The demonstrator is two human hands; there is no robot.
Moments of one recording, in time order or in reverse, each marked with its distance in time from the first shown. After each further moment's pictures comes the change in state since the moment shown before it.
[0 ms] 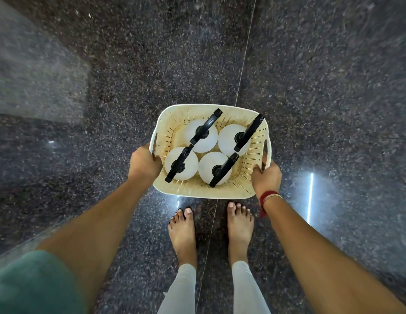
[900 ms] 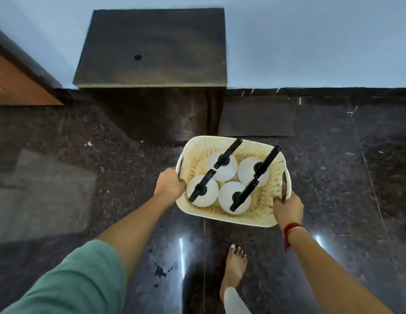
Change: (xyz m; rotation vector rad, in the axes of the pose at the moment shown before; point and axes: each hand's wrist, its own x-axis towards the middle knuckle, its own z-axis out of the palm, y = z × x) left_hand 0.023 0.415 -0.227 0.044 -0.065 0.367; right_hand 0.083 -0.263 -0.317 0.221 0.230 -0.015
